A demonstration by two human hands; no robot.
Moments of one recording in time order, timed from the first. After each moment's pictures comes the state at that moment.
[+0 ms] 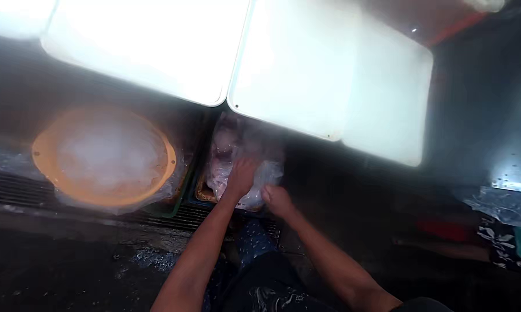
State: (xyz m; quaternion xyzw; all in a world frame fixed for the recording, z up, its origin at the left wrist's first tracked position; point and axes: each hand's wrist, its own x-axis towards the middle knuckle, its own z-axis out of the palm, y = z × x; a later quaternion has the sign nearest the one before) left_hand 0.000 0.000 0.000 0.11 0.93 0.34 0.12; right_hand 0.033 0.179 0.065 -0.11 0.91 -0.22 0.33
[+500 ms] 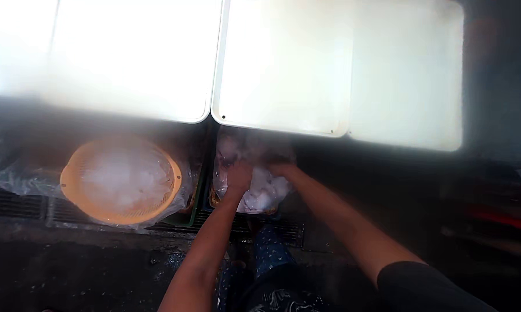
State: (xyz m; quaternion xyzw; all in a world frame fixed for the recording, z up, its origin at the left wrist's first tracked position) left_hand -0.038 -0.005 -0.011 0.05 0.94 0.14 0.32; right_hand -0.109 0.175 -0.011 -0.21 0.85 -0.12 0.46
